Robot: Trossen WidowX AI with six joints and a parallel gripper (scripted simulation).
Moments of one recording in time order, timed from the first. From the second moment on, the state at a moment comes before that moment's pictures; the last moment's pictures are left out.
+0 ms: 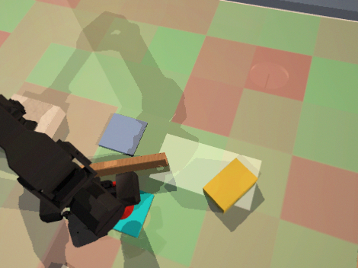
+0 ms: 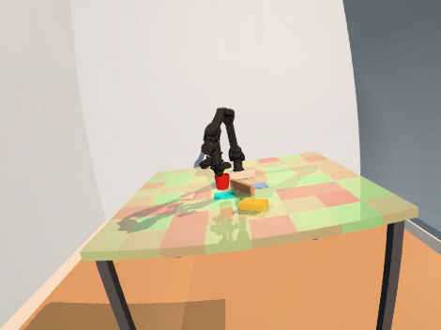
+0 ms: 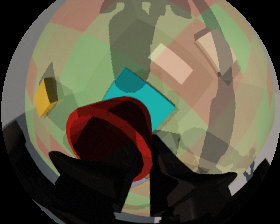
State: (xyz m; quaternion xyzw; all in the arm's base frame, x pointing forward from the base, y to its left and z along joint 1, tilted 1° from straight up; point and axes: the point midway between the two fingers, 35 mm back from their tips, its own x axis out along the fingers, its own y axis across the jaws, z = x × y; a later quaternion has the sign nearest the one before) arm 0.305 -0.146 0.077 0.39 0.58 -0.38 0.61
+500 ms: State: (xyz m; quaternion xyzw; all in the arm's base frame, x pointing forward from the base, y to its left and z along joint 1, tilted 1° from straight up) arm 0.306 -0.146 0.055 0.39 0.58 -0.38 0.61
